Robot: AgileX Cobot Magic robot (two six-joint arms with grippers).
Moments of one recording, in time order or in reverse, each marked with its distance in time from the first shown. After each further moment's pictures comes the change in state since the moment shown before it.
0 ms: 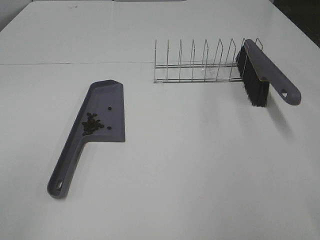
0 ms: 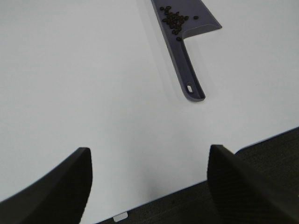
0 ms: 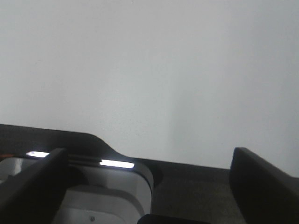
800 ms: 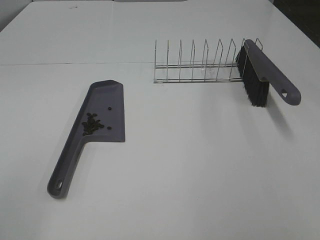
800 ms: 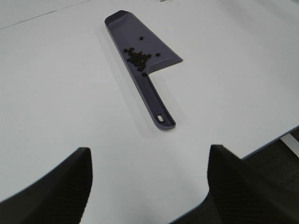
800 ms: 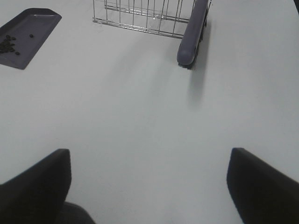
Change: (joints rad) left arm 0.000 -0.197 0.164 -0.134 -0.159 0.145; right arm 0.000 -0.756 0.127 0.024 -0.048 -0.151
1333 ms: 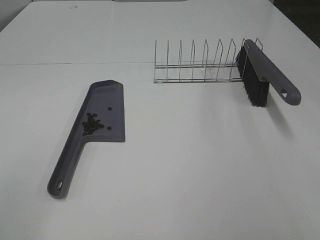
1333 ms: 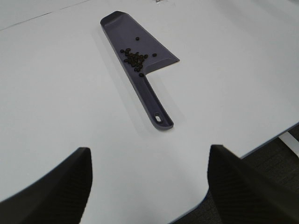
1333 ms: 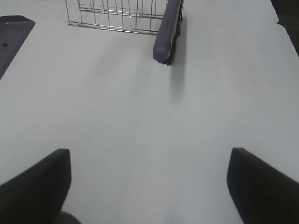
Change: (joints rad) left arm 0.000 0.000 0.000 -0.009 0.000 0.015; right arm 0.000 -0.001 0.000 -0.080 -0.007 0.109
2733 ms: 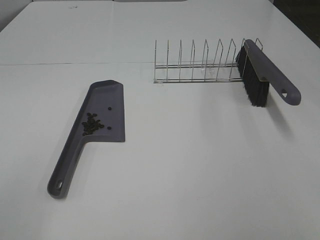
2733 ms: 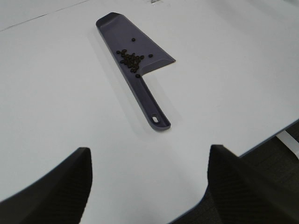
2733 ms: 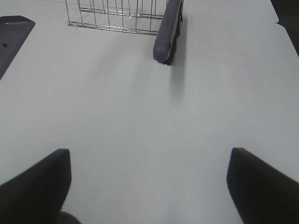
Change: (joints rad) left arm 0.021 -0.002 0.000 -0.024 0.000 0.026; right arm 0.000 0.000 0.000 0.000 0.000 0.000
